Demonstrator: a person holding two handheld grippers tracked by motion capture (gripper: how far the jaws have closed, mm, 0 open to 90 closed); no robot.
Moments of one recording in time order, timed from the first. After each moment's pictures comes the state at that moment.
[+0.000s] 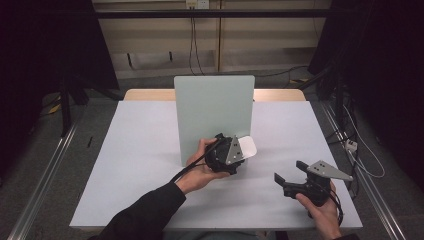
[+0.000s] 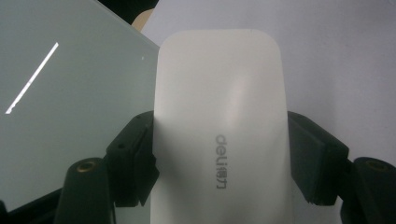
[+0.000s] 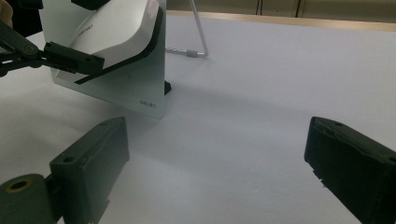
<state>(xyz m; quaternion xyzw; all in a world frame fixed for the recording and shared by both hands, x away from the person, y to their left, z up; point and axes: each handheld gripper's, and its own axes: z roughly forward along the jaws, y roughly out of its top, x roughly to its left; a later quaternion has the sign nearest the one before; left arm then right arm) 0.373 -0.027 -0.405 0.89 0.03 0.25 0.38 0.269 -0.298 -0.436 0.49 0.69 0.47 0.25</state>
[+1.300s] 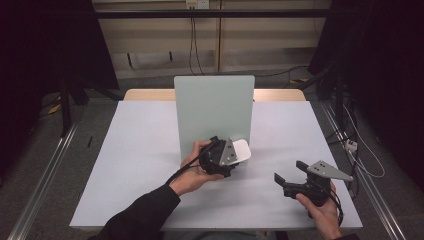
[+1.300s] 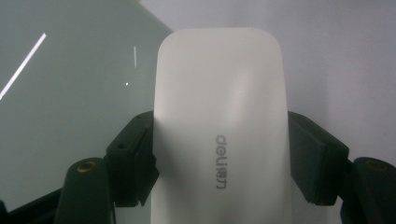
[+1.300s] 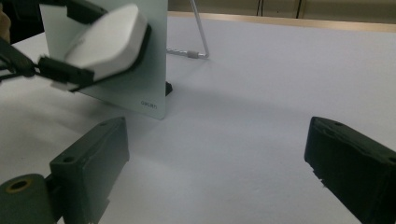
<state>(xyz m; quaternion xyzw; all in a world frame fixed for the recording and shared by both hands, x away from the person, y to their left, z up) 0.377 -0.006 -0.401 0.89 0.04 0.24 0.38 0.269 -0.298 -0.435 0.49 0.69 0.48 0.25</state>
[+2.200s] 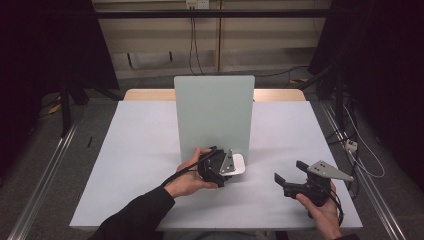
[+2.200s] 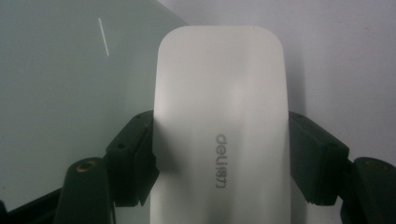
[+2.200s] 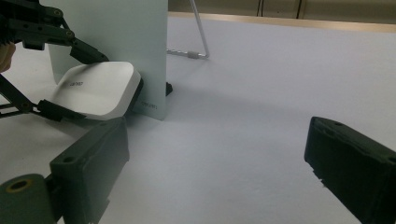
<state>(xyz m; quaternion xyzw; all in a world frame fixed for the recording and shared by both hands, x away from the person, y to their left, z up) 0.369 -0.007 -0.430 0.94 -0.01 0.19 0.30 0.269 -0.299 -0.435 0.49 0.69 0.48 0.25</state>
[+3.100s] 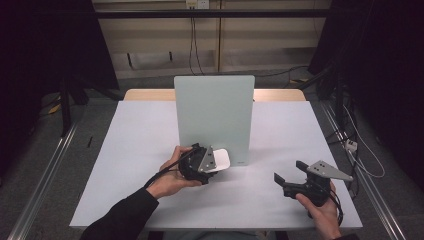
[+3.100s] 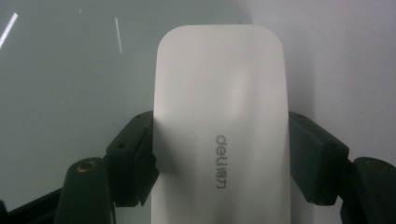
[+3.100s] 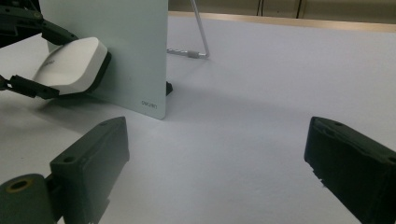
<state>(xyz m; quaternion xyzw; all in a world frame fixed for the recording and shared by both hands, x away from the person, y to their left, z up) 0.372 0.043 -0.422 0.92 0.02 0.22 0.33 0.269 -0.298 -0.435 0.49 0.69 0.48 0.25</state>
